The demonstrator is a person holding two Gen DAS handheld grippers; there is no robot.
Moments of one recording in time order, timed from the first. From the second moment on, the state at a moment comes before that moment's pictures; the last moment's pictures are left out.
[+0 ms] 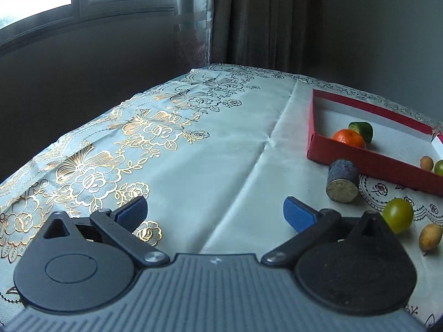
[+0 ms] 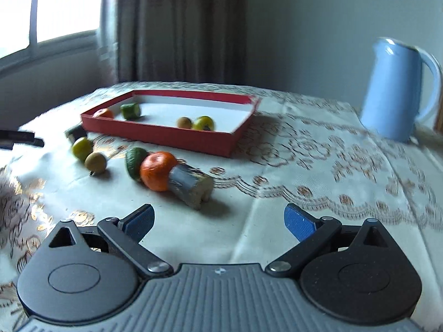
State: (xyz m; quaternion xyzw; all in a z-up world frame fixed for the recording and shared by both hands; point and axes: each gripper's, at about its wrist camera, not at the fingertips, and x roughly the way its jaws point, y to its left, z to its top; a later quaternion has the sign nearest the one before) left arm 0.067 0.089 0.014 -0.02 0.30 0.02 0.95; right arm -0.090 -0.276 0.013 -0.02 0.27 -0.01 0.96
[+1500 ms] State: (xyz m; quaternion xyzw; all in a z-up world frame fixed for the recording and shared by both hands) left arm 0.069 0.095 0.012 -0.03 0.30 0.02 0.95; right arm -0.054 -0.290 0.044 -0.04 0.29 0.11 0.95
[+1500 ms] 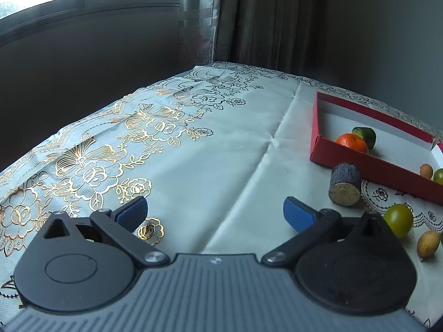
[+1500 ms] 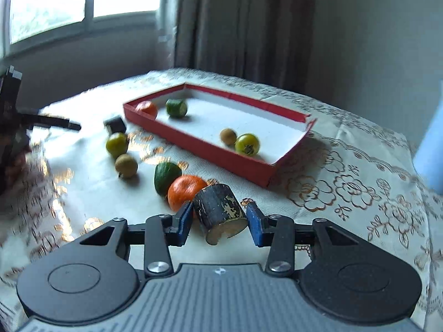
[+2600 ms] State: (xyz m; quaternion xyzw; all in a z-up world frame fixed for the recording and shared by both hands) left arm 0.069 0.096 0.012 -0.04 0.30 0.02 0.95; right arm 0.129 -0.195 0.035 -0.02 0.33 0.02 0.94
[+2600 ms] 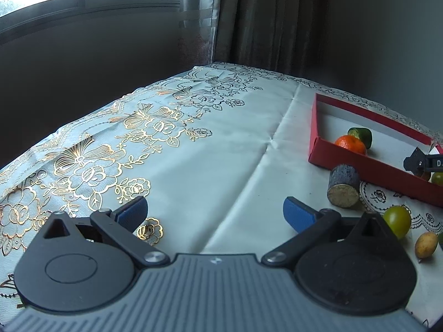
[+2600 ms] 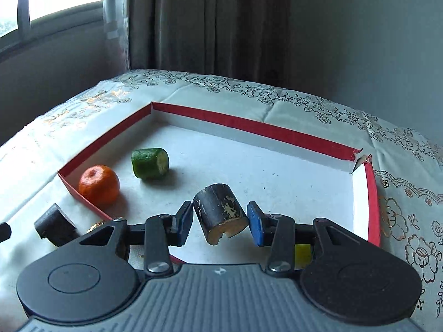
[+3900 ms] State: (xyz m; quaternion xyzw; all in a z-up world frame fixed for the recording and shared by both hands) left arm 0.054 0.084 0.017 -0.01 0.28 0.00 0.96; right arm -0.047 -0.303 0.001 0.06 0.33 -0.15 0.93
